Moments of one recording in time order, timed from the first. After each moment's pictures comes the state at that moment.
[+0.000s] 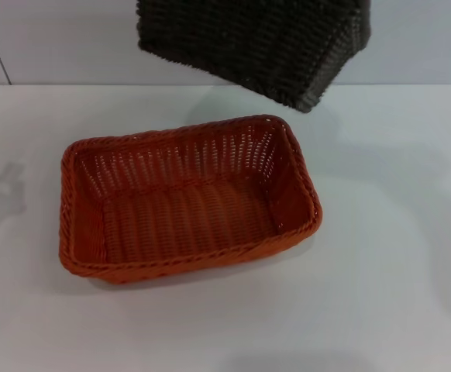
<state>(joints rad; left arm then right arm) -0.34 -2.06 0.30 0.32 1.24 1.53 -0.85 1.33 1.99 -1.06 -1.53 -2.49 -1.85 2.67</state>
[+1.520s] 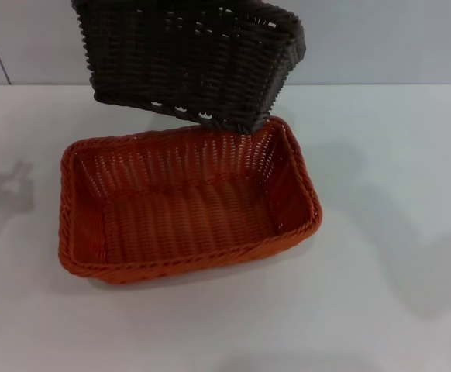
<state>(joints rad) -0.36 -2.06 0.33 0.31 1.24 1.52 -0.84 1.56 2.05 -1.16 -1.28 -2.64 -1.82 2.62</state>
